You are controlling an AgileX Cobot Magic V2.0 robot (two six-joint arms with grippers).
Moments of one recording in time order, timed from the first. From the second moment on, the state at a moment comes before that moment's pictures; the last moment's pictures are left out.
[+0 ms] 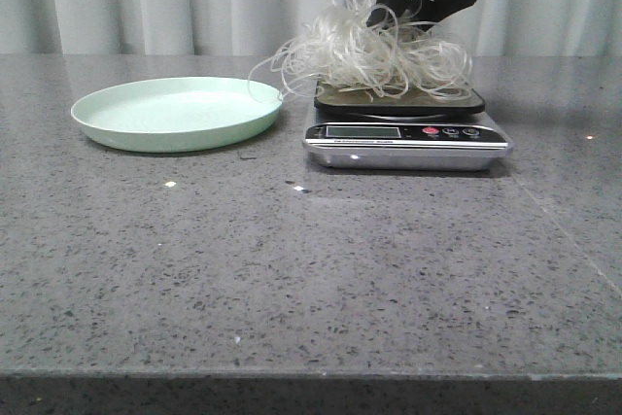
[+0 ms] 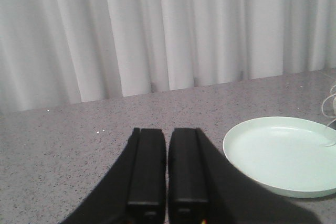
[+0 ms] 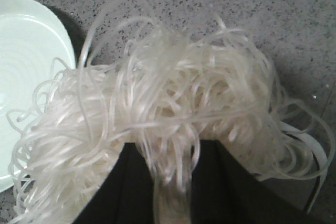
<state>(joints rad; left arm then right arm) -0.08 0.33 -0.36 -0.15 0.09 0.28 0.28 1.86 -1.66 0.39 0.79 -0.23</state>
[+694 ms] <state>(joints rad) -0.08 0.33 -0.36 -0.15 0.10 0.28 0.32 1.81 -2.05 0.37 0.92 -0.23</state>
